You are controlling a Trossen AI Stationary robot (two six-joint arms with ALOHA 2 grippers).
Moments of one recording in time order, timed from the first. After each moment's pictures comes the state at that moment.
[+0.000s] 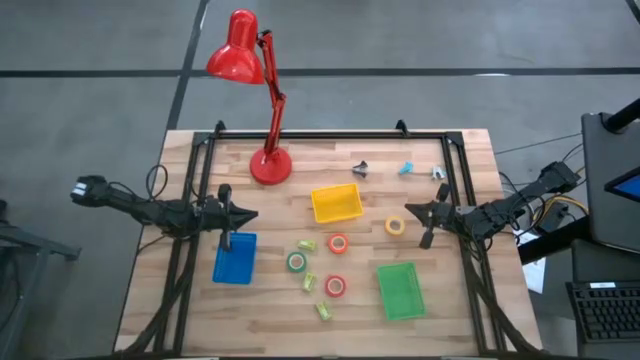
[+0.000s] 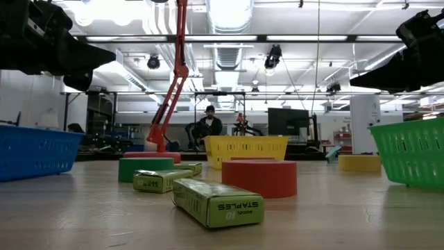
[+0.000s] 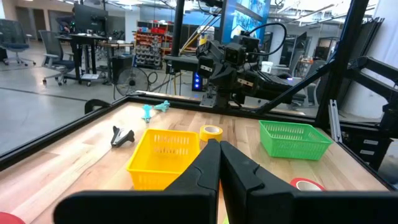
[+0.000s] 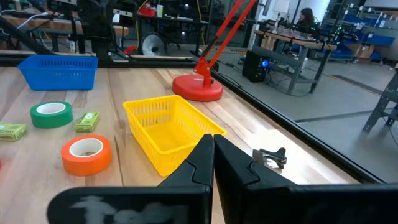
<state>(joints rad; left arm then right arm) -0.28 0.33 0.01 0.31 -0.42 -0.10 0.50 0.29 0.01 0.10 0.91 0.04</state>
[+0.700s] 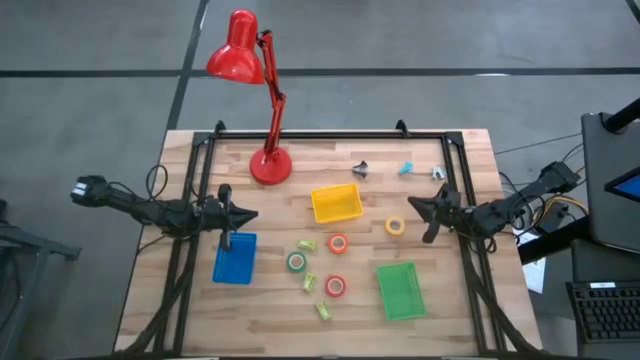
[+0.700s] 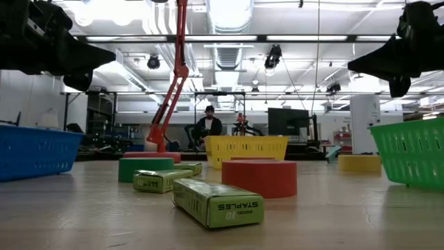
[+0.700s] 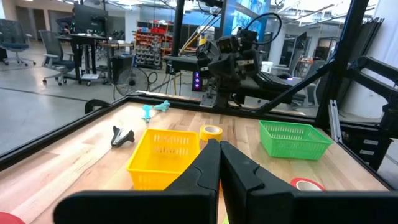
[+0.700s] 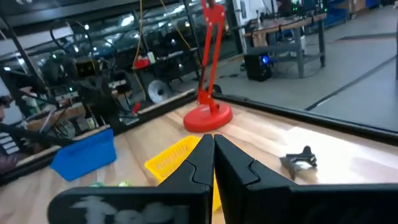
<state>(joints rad) -0.28 0.33 0.01 0.31 -0.42 -0.10 0.50 0.29 0.01 0.30 0.97 0.31</state>
